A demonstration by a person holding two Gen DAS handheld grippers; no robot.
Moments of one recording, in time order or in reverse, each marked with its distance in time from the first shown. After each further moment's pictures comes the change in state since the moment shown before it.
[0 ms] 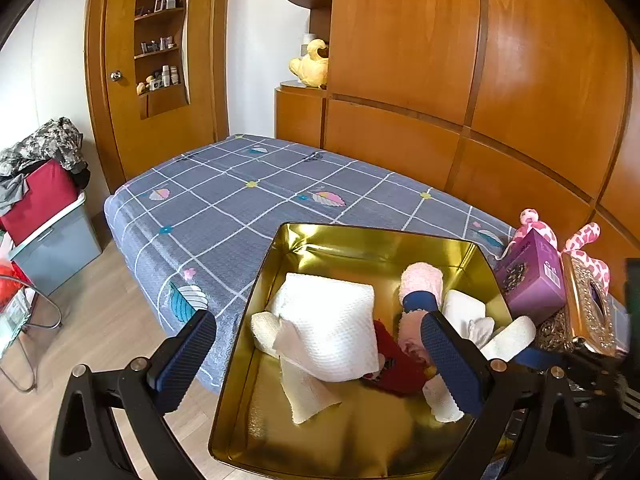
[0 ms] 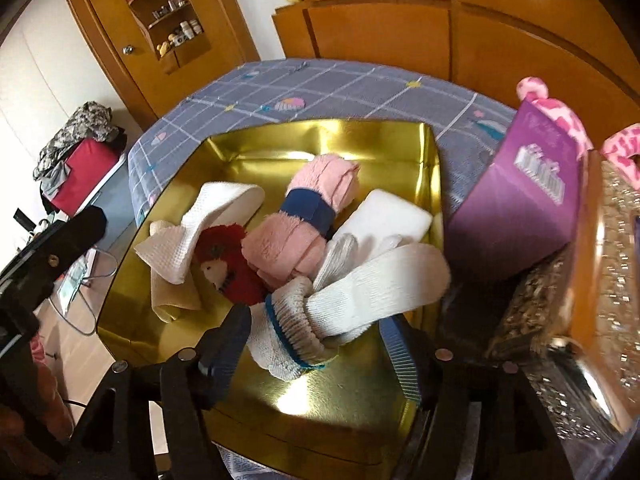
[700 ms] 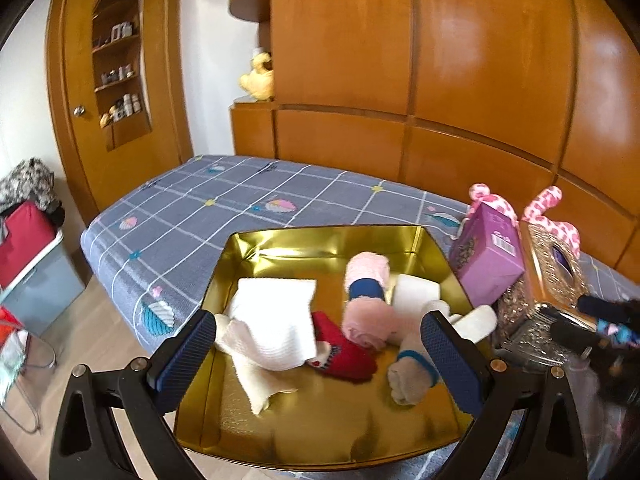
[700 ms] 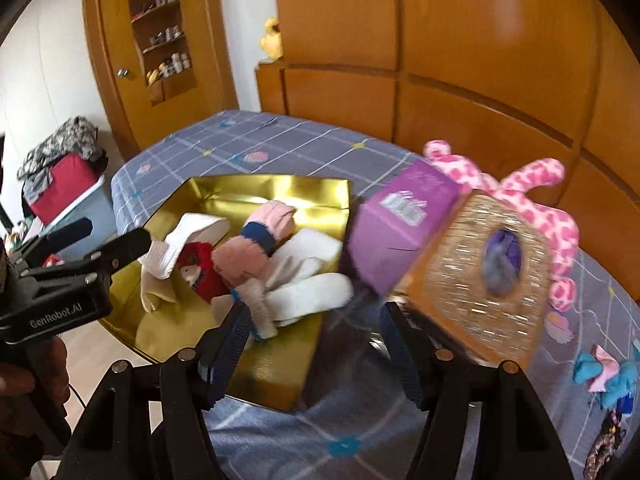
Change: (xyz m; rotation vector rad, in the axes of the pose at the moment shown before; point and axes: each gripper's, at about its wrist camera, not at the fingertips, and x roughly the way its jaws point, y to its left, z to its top) left arm -0.024 -0.049 -0.013 0.149 -0.035 -0.081; right arm -0.094 -0.024 -0.035 -0.042 -0.195 -0.160
